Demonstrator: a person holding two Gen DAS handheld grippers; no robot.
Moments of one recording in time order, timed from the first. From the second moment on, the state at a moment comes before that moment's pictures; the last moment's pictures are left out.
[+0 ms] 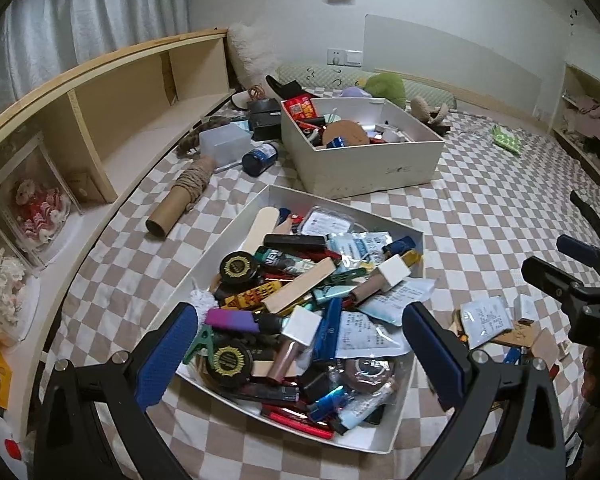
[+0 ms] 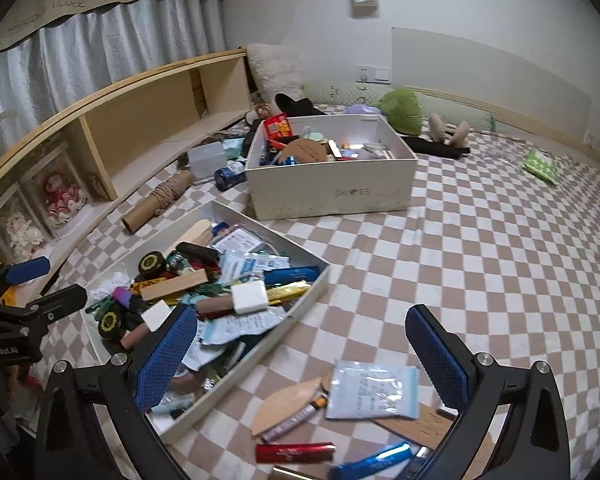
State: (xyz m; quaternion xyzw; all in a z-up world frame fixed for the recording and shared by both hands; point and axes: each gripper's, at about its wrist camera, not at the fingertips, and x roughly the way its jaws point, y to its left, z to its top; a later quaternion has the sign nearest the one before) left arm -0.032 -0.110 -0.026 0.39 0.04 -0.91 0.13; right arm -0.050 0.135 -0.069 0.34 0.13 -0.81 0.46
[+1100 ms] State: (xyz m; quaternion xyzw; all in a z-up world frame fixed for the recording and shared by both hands) left arm -0.034 -0.024 -0.057 0.40 0.03 -0.91 0.06; right arm -0.086 0.253 -0.084 0.36 0.13 -0.84 0.39
